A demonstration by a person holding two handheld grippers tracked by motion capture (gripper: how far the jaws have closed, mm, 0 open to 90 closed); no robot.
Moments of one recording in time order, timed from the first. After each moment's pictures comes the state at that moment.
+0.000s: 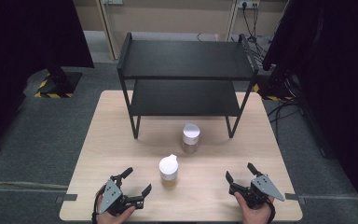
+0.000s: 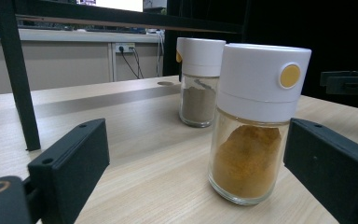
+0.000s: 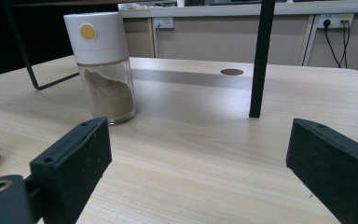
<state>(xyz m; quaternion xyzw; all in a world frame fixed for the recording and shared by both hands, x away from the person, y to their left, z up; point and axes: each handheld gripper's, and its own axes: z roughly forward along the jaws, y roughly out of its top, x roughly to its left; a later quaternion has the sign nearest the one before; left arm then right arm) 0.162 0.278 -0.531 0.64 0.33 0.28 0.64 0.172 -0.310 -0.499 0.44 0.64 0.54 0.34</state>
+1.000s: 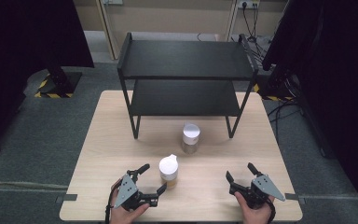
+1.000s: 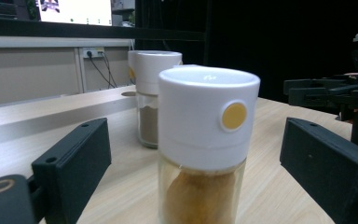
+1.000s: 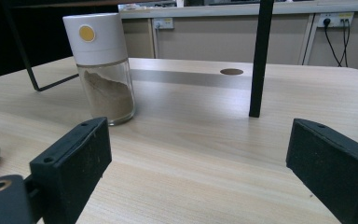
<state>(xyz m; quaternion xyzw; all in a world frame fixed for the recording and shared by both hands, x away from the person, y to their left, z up) 0.189 0.246 -0.514 0.66 0.28 0.25 0.65 0.172 -0.311 -0.499 0.44 0.63 0.54 0.34</state>
